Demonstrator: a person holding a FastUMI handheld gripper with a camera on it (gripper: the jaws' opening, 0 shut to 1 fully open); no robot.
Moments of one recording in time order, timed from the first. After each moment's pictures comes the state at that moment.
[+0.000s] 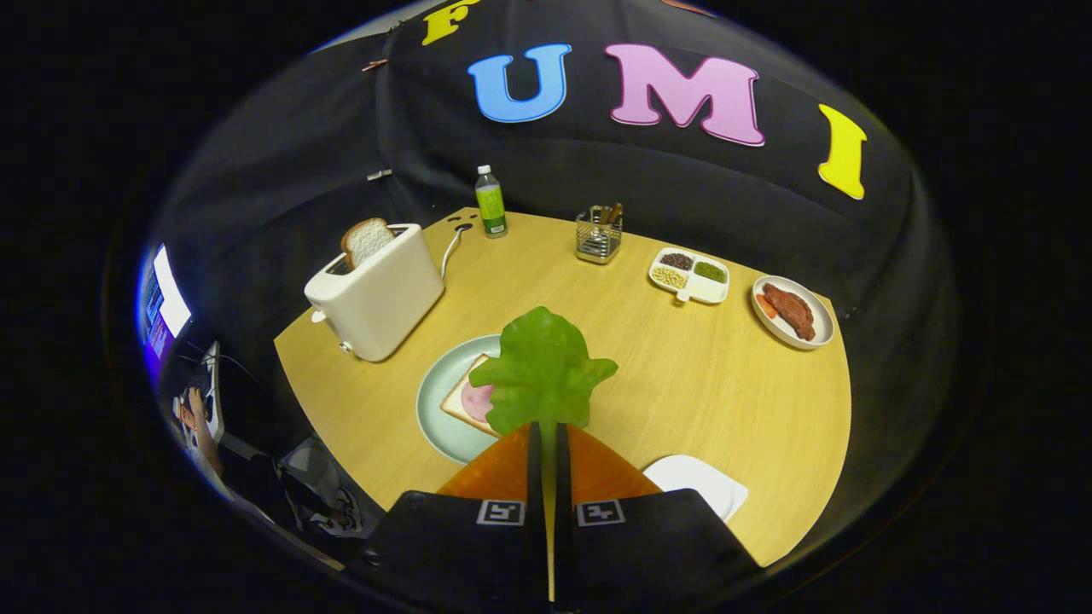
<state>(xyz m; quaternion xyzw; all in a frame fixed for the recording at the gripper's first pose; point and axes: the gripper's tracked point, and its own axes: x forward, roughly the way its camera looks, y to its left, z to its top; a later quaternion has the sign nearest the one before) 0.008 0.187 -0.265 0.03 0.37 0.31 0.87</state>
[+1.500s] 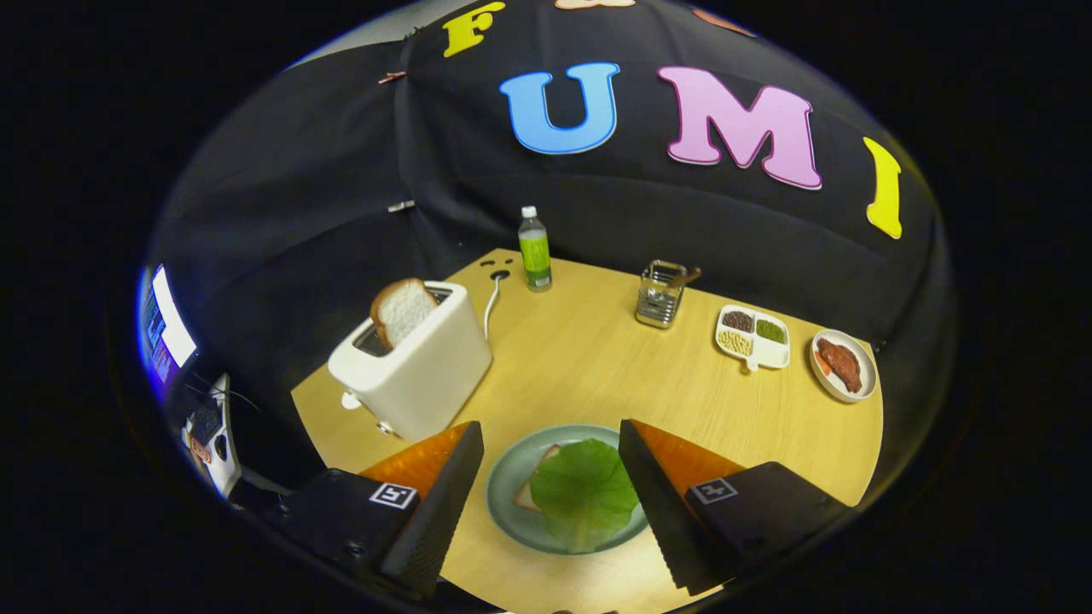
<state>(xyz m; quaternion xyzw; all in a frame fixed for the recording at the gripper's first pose) 0.055 0.312 -0.193 0.06 0.31 0.33 0.89</state>
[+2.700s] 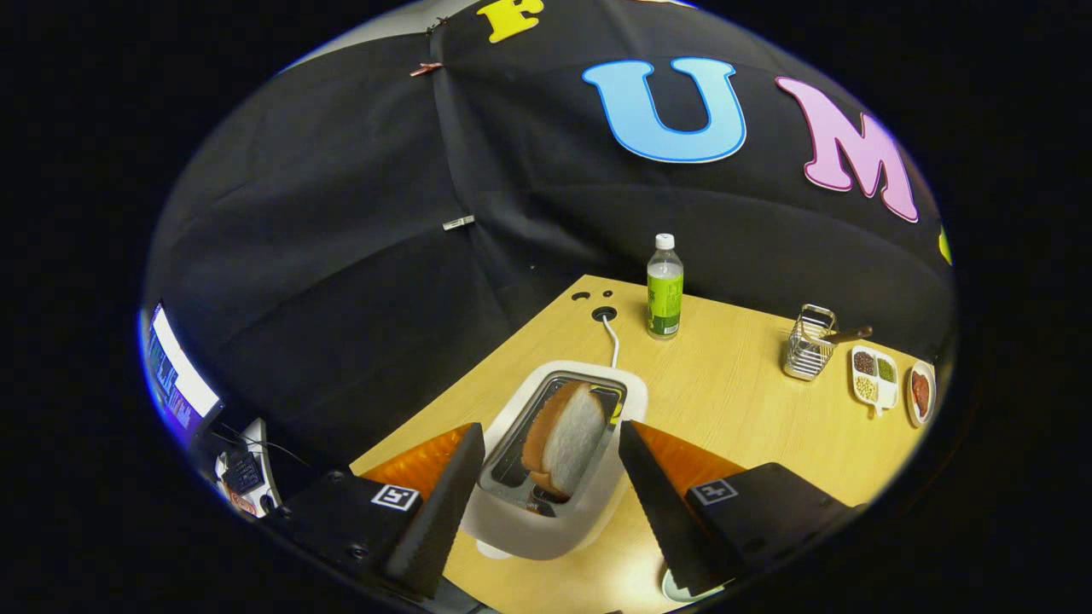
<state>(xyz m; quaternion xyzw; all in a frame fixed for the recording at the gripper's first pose) 0.086 0.551 -0.154 0.10 0.32 0.37 0.87</state>
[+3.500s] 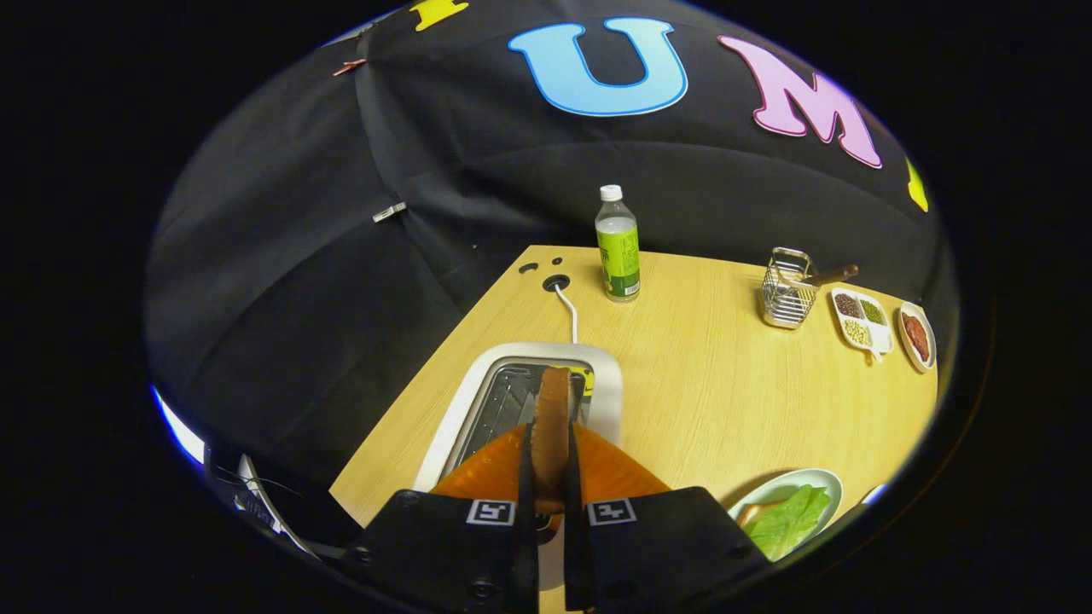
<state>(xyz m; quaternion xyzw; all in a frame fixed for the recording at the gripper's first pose) 0.108 0.556 -0.198 0.12 0.38 0.29 0.87</state>
